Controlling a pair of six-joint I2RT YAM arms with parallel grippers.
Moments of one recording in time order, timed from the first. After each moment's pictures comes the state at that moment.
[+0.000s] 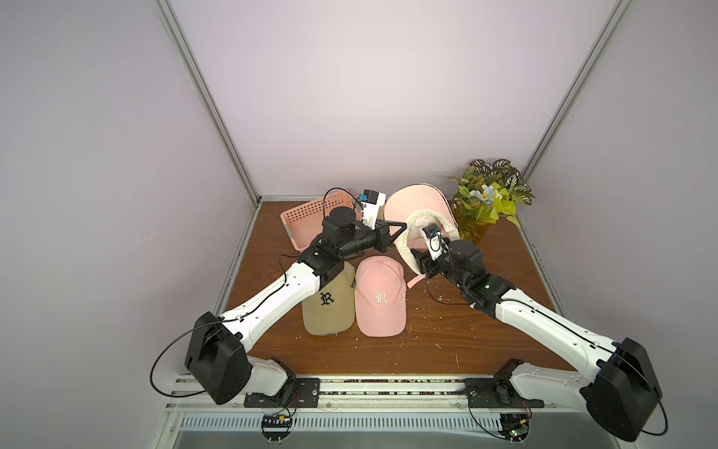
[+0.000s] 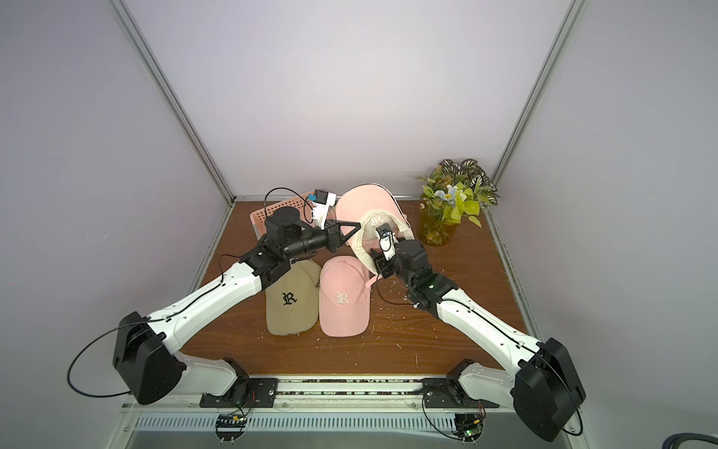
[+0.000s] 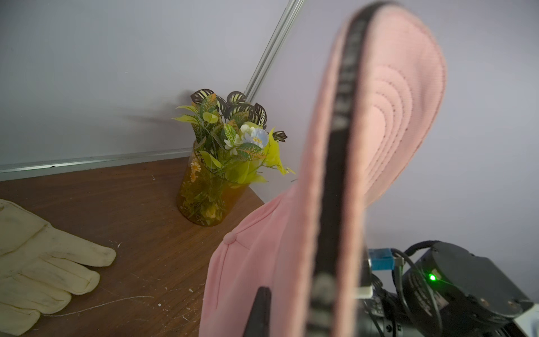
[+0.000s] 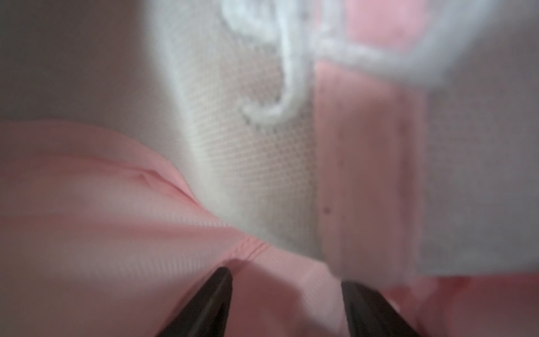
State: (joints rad) left arm -0.62 1.40 1.16 0.12 0.46 -0.52; right arm 0.65 1.20 0.82 0.00 0.15 -0.09
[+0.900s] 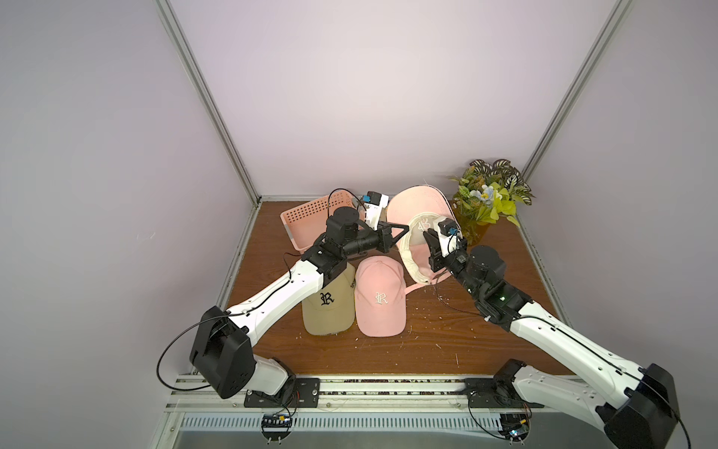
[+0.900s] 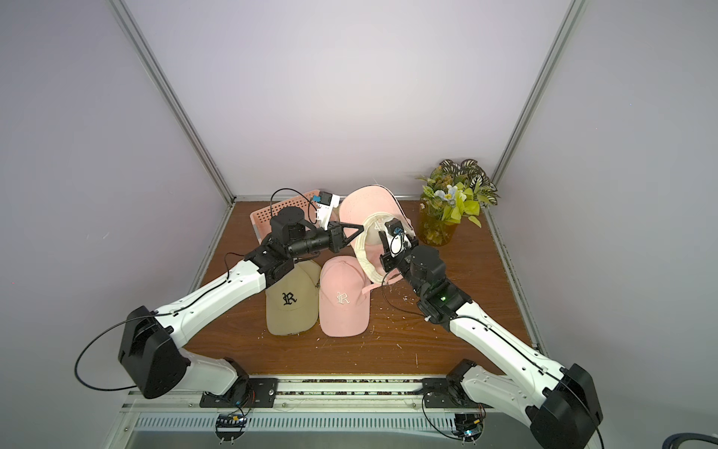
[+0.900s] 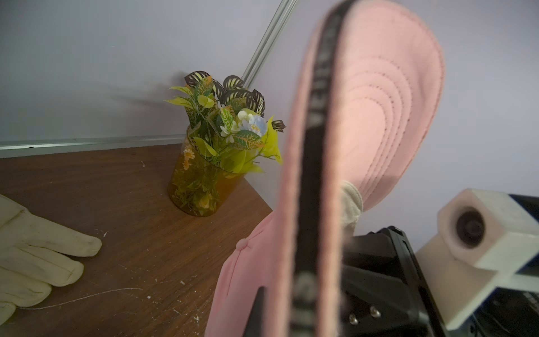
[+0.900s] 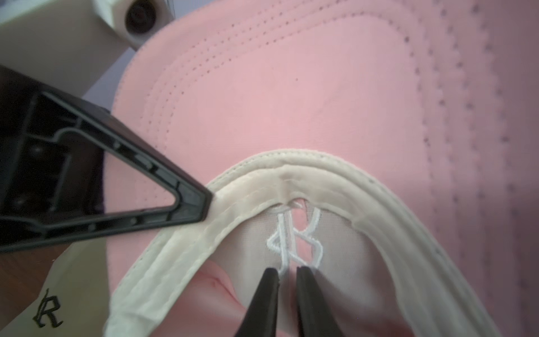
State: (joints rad) left arm -0.63 1.43 1.17 0.13 0.50 -0.55; right arm 0.68 1.06 0.80 0.20 0.19 -0.11
